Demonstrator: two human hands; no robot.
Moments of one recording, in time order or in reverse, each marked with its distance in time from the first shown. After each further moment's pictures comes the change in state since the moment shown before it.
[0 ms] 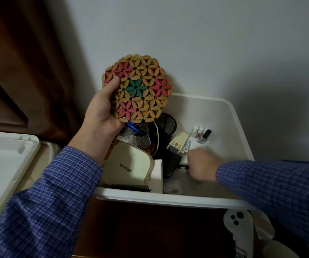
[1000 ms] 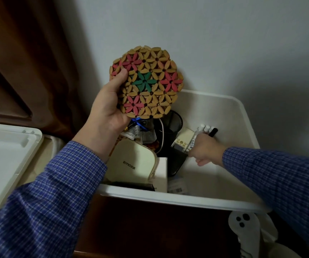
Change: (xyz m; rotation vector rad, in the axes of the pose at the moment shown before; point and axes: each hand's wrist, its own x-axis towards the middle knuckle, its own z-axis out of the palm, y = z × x) left_hand 0.000 -0.001 0.001 -0.014 -0.016 0.000; right_hand 0.033 0.002 -0.027 0.564 -0.128 0.251
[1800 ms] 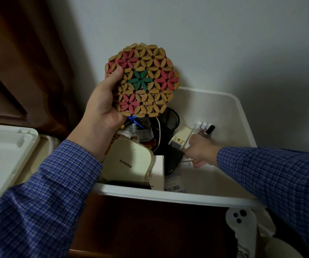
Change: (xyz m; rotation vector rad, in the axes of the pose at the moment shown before) left_hand 0.000 -0.002 0.001 0.027 -0.025 -0.014; right_hand 0.004 0.008 0.013 0.171 -0.021 0.003
